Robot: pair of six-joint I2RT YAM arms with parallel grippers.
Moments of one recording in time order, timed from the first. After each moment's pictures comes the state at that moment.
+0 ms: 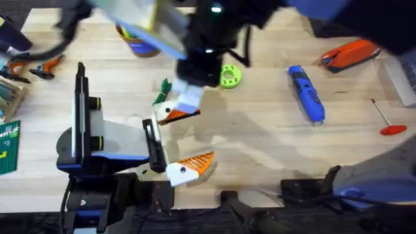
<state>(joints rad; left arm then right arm) 0.04 0.01 0.01 -0.15 1.32 0.07 0.93 1.78 1.90 -1.30 -0.01 -0.44</state>
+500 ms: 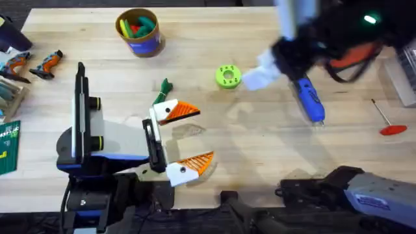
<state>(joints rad) 0.04 0.01 0.01 -0.15 1.32 0.07 0.54 1.30 1.36 -1.12 -0.01 -0.14</state>
